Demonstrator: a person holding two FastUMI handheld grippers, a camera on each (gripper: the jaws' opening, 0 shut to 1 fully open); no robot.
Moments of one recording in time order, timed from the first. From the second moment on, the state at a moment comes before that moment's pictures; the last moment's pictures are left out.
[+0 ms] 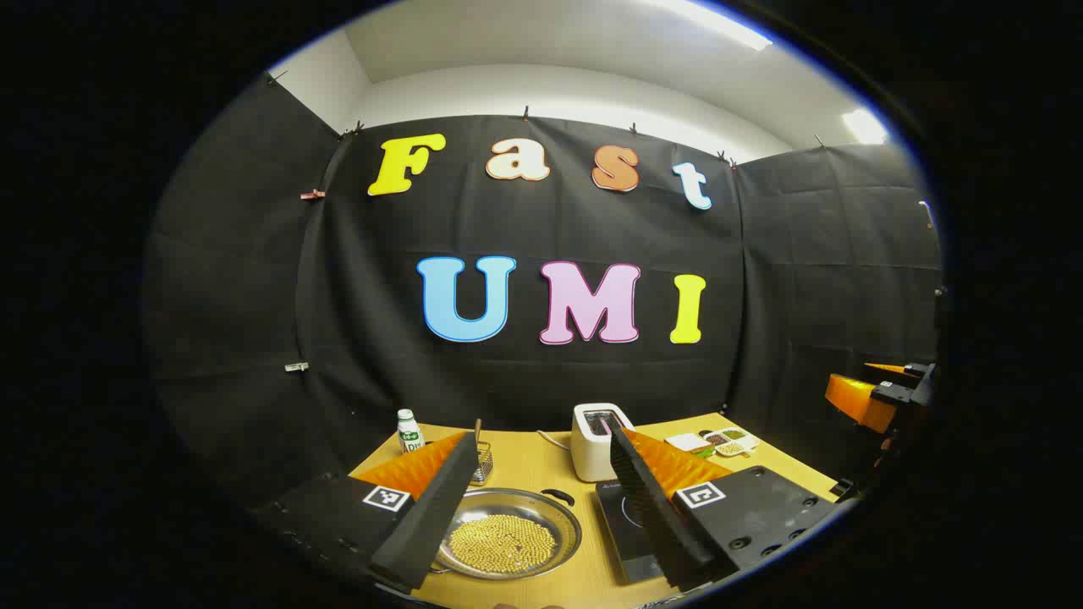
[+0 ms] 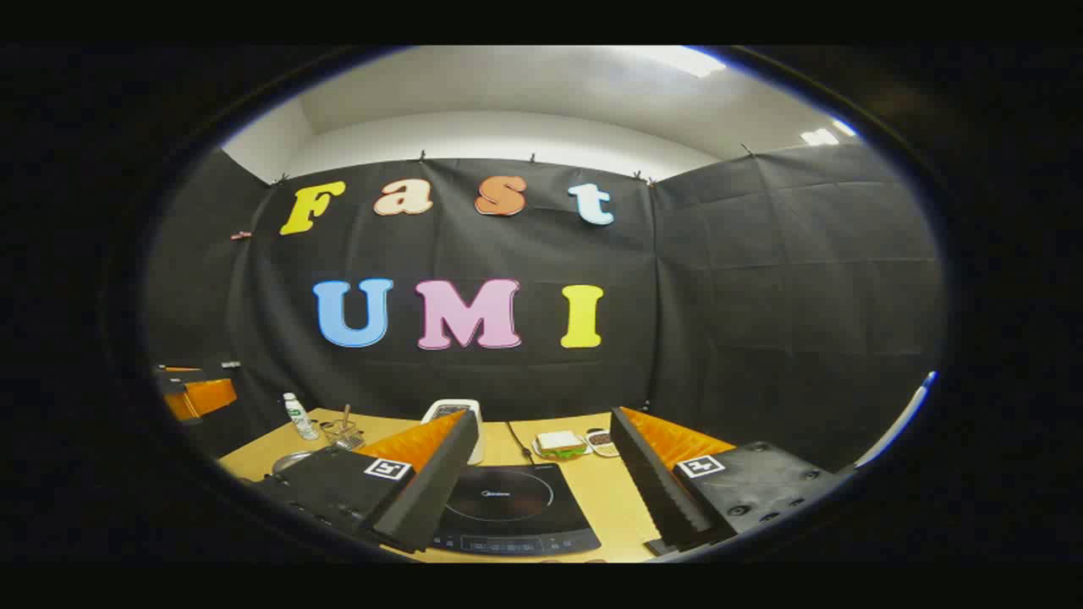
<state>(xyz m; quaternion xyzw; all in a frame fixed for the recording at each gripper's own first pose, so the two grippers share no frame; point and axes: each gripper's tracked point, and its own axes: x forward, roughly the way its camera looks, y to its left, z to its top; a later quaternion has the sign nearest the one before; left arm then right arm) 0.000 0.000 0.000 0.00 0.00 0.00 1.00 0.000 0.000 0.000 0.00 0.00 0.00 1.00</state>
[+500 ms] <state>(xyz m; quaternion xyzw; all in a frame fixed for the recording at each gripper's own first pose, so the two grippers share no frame) 0.012 0.004 -0.009 -0.01 0.02 -0.01 1.00 0.003 0.000 -0.005 0.00 0.02 -0.01 1.00</state>
